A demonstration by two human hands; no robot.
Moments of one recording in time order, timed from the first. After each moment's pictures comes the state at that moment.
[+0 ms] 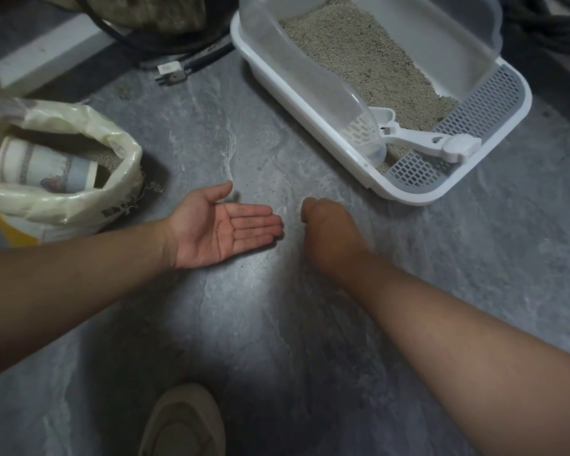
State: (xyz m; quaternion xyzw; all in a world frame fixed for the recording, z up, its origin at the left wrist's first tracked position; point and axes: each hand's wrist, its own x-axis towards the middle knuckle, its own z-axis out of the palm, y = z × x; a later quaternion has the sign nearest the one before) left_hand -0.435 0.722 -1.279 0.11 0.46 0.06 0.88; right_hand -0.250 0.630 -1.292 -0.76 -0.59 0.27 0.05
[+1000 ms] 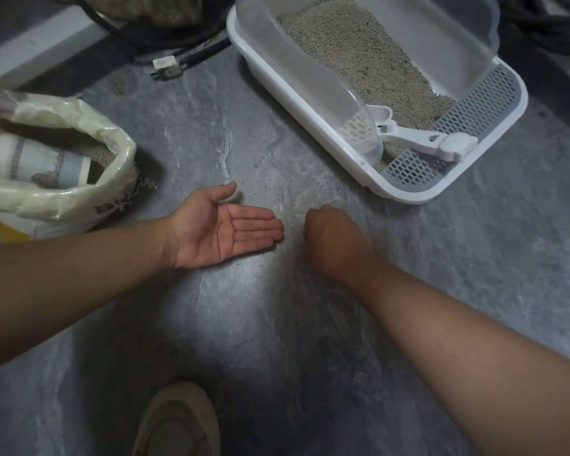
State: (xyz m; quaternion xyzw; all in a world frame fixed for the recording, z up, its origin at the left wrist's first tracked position) left_hand -0.430 0.717 -1.279 0.12 0.47 0.04 0.87; right_hand -0.240 0.621 -1.294 -0.74 -0.62 0.26 -0.01
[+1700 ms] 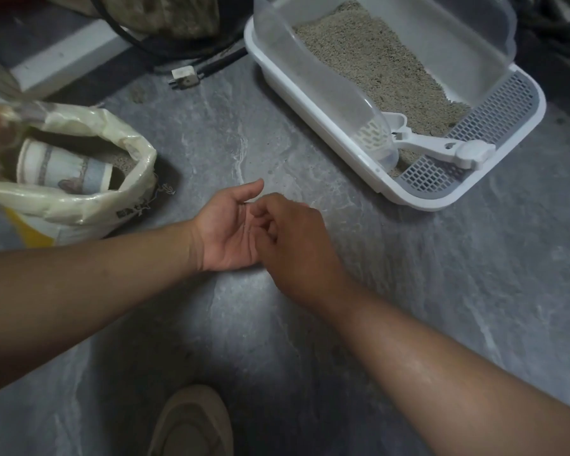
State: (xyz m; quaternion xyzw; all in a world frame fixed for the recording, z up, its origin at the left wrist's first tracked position) left_hand -0.426 0.720 -1.283 0.09 0.41 0.06 0.90; right_hand -0.308 0.624 -1.240 -0.67 -0.57 0.34 0.33
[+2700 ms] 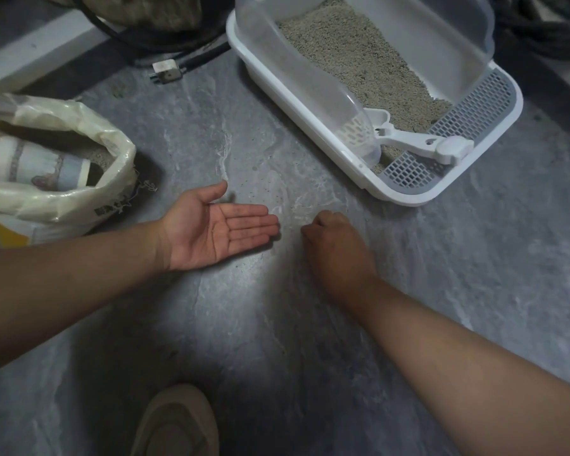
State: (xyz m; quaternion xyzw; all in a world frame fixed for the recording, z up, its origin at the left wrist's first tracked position) left_hand -0.435 0.719 -1.277 0.11 0.45 0.08 0.88; right_hand -0.239 0.599 -1.312 -0.72 -0.66 0.19 0.07
